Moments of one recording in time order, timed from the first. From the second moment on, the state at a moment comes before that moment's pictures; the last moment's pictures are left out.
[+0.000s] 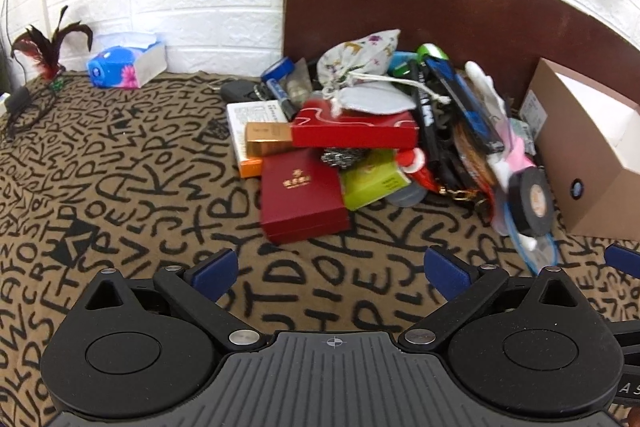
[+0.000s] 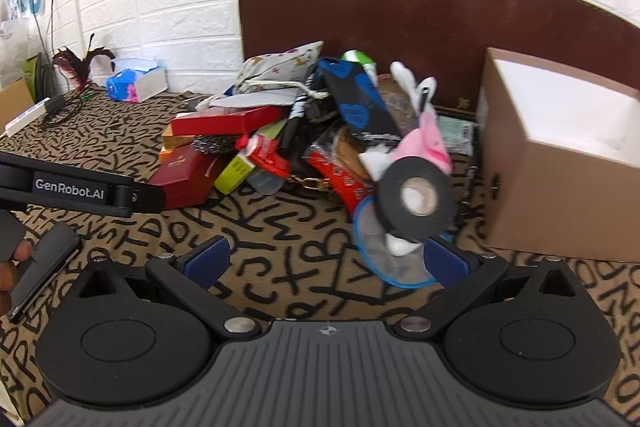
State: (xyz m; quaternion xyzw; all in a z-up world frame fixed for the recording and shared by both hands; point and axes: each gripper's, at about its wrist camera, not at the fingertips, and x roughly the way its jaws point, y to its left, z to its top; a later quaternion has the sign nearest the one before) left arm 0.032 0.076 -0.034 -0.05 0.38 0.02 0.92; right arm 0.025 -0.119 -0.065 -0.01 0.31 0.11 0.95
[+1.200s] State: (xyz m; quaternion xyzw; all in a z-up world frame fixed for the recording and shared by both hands) left arm 0.125 0.146 -0.078 -0.09 0.42 -0.11 0.90; right arm 0.108 0.010 -0.112 -0.13 0.32 0.29 0.89
